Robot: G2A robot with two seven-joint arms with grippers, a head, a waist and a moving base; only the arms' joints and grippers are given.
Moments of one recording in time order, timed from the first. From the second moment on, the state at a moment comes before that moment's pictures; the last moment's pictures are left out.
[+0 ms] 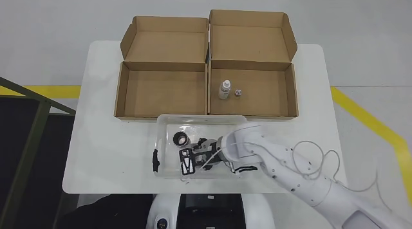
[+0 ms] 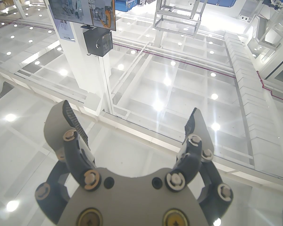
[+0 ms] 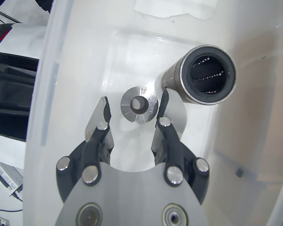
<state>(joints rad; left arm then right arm) -0.39 -0.34 -0.21 -1.15 3.07 0.45 0.08 -0.82 -1.20 0.57 -1.63 -1.19 -0.84 0.70</state>
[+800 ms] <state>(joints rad) -0.39 -0.34 -0.21 -1.15 3.07 0.45 0.08 -0.81 -1.23 0.56 -1.57 -1.22 -0.84 0.64</state>
